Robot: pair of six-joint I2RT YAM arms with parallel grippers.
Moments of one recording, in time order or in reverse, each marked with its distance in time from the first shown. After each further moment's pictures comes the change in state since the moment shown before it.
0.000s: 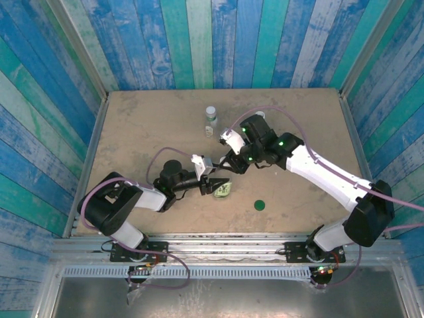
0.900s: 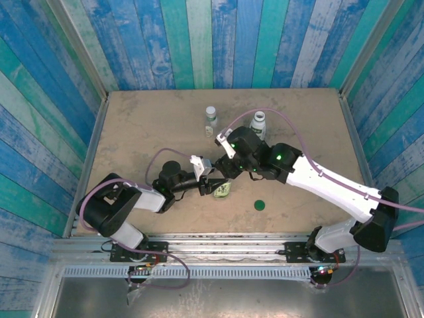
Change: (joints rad) left arm 0.003 -0.014 -0.017 0.001 -0.029 0.011; right arm 0.225 -0.046 0.074 -0.046 0.523 0.328
